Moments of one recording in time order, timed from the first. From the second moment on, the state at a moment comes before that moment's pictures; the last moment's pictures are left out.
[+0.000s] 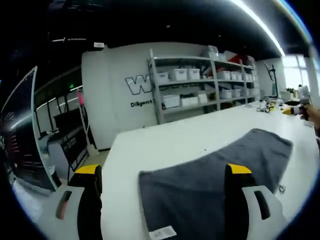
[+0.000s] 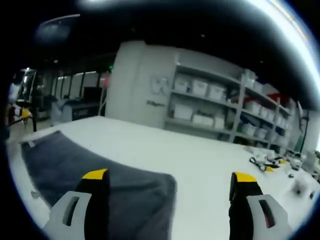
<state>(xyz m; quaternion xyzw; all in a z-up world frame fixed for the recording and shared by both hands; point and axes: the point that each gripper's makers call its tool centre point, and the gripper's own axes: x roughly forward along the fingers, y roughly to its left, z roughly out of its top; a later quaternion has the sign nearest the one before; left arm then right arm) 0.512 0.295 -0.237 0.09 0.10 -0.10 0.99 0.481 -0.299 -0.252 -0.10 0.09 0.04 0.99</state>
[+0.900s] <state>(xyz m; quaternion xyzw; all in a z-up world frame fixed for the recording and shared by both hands) 0.355 0.210 -0.256 0.08 0.05 -0.18 0.98 0.349 -0.255 -0.255 -0.07 0.04 0.13 0.99</state>
